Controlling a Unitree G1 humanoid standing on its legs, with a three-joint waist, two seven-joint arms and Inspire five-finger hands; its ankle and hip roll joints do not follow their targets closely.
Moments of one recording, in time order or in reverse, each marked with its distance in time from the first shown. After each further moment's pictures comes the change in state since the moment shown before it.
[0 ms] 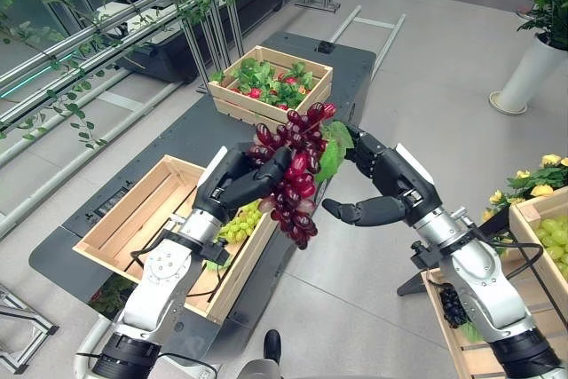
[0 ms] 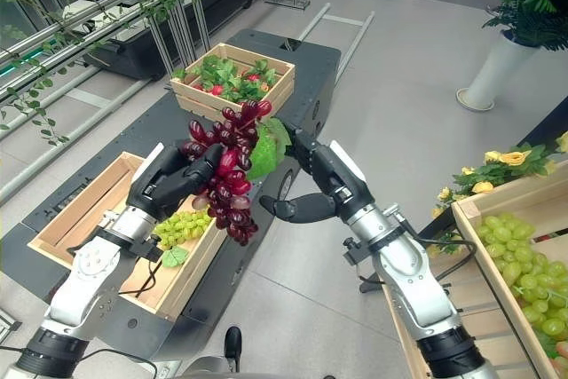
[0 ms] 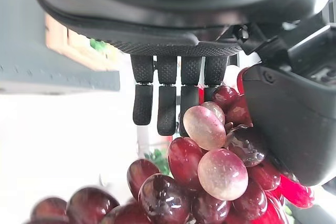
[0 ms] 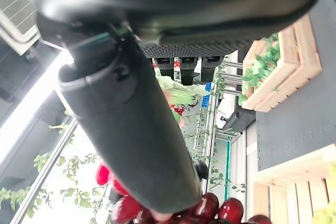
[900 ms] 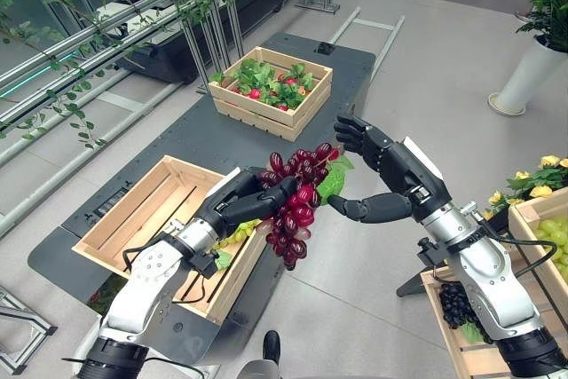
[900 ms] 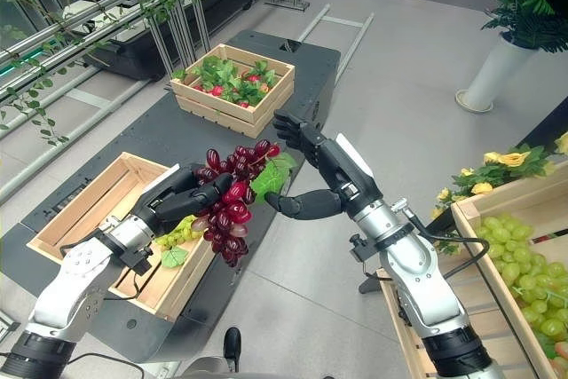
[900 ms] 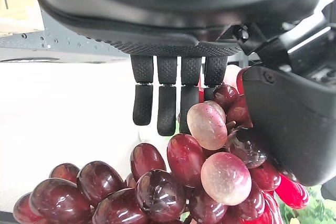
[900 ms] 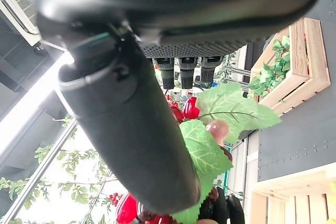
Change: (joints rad) left arm 0.024 0.052 0.024 0.002 0.001 0.140 -0.269; right arm 0.000 0.000 -0.016 -0.003 -0.072 -0.019 0.000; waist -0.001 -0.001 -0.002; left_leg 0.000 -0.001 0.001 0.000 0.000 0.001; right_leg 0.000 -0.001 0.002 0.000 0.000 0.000
